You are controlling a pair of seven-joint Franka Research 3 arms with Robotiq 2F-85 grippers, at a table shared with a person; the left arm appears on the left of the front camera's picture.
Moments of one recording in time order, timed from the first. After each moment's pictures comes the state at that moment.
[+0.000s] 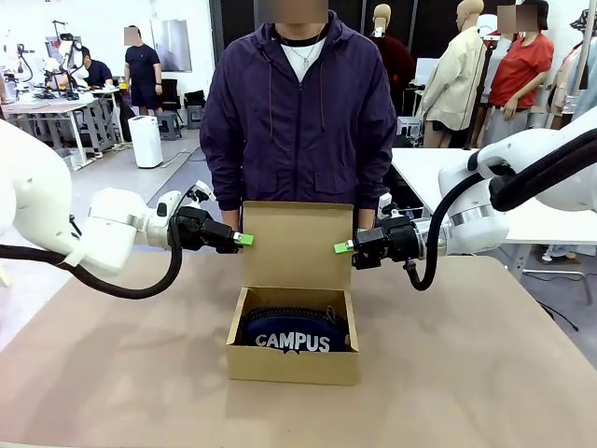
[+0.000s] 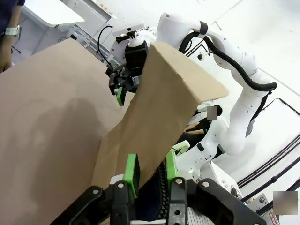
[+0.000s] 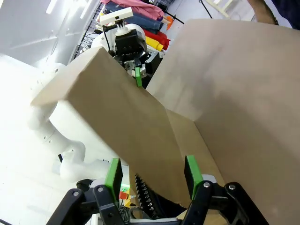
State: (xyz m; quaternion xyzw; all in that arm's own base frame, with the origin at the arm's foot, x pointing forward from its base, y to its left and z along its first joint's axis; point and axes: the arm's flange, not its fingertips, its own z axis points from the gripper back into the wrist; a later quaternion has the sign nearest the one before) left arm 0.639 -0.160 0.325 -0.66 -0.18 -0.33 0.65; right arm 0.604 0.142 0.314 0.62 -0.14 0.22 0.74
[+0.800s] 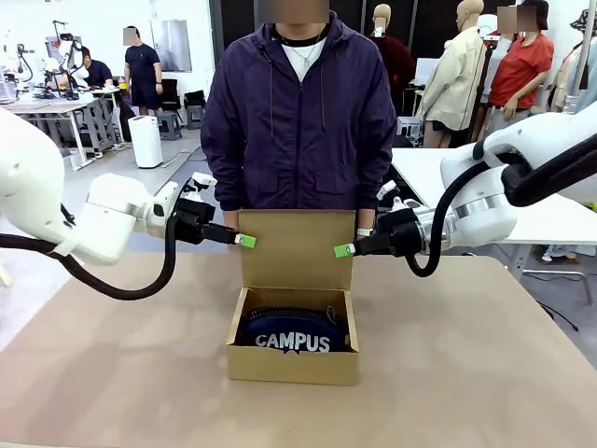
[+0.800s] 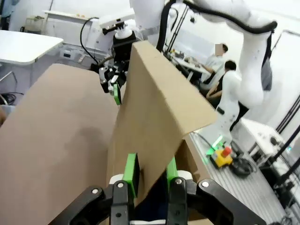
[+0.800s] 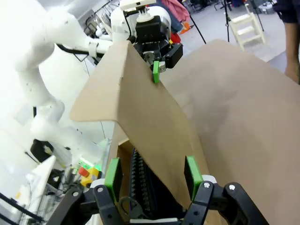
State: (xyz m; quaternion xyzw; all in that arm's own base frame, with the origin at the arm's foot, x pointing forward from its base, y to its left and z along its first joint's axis) left arm 0.608 -0.173 0.360 -0.58 -0.29 -0.50 0.58; right arm 0.566 0.150 0.340 0.57 -0.27 0.40 0.67
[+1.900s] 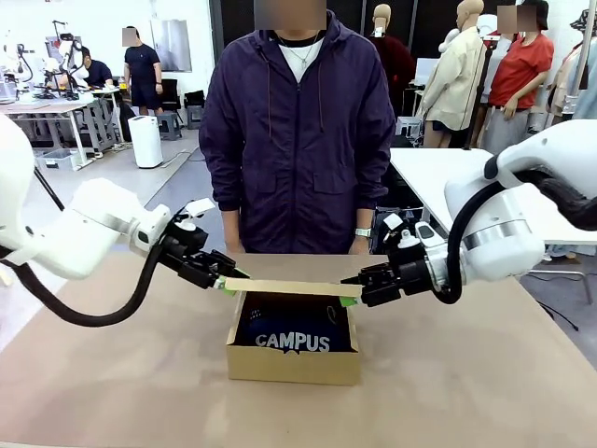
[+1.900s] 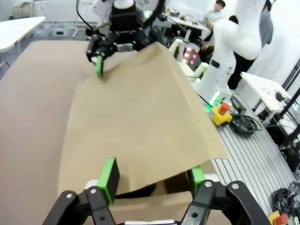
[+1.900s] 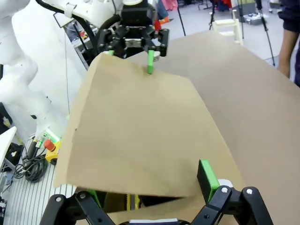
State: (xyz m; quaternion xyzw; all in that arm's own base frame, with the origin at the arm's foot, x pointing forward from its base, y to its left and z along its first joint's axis) left arm 0.529 -0.169 0.351 -0.51 -0.26 -0.59 0.57; right arm 0.475 0.153 0.323 0.46 -0.34 0.46 0.68
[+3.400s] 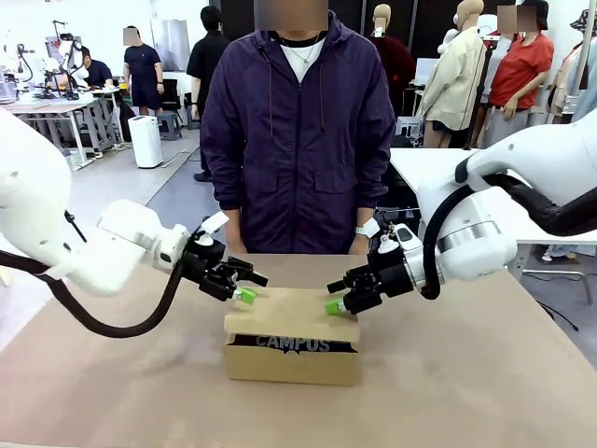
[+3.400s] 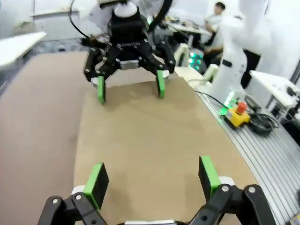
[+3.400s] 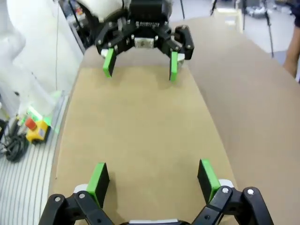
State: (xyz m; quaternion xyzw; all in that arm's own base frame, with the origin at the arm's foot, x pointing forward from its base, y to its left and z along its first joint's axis) left arm 0.551 -0.207 0.299 -0.51 -0.30 -0.60 0.54; right arm 0.490 0.188 0.303 0.41 -0.32 0.52 0.68
